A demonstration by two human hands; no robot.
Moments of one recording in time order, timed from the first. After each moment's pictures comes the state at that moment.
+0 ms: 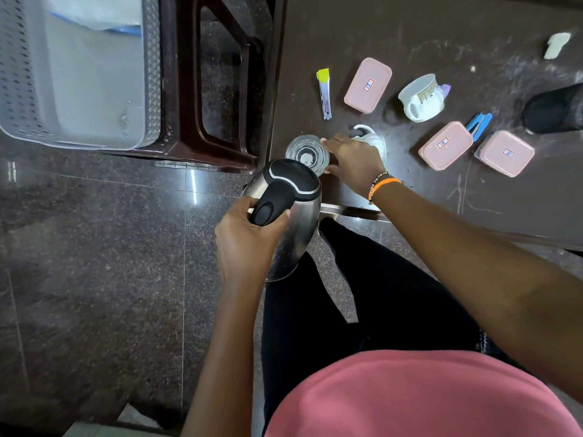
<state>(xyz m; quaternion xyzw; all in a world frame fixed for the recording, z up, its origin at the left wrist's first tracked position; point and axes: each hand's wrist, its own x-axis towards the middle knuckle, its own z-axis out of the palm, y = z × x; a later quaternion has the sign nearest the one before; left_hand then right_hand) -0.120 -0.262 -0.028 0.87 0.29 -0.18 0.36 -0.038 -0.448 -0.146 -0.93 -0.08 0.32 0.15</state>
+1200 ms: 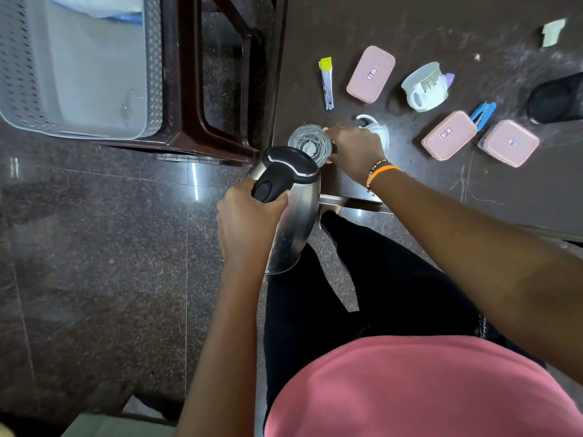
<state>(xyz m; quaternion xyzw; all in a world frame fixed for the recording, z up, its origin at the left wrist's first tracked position) -0.104 -0.265 -0.018 0.89 0.28 -0.21 0.30 -0.036 -0.440 -0.144 -0.94 -0.06 0.30 0.14</state>
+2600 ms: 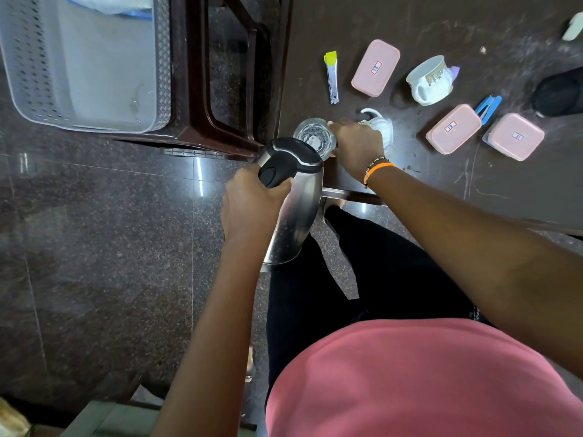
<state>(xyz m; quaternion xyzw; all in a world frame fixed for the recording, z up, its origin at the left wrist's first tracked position) -0.092 -0.261 -0.011 0.89 0.24 -0.26 0.30 -0.042 -0.433 -0.145 -0.95 -0.05 0.28 0.11</state>
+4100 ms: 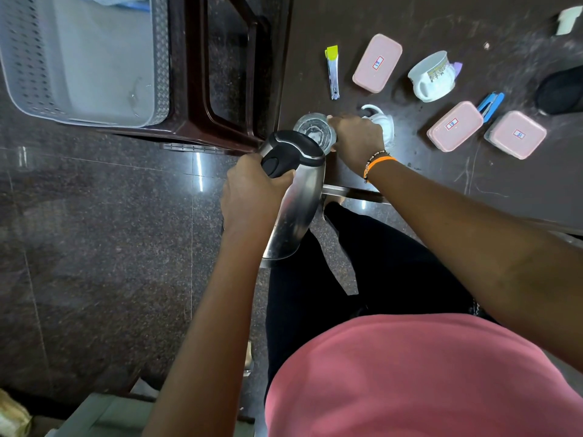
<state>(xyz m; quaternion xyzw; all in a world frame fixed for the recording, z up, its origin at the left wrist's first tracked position) -0.079 -0.269 -0.001 0.88 0.25 -0.29 0.28 -0.037 -0.433 -0.147 -0.96 -0.06 0.26 0.12</state>
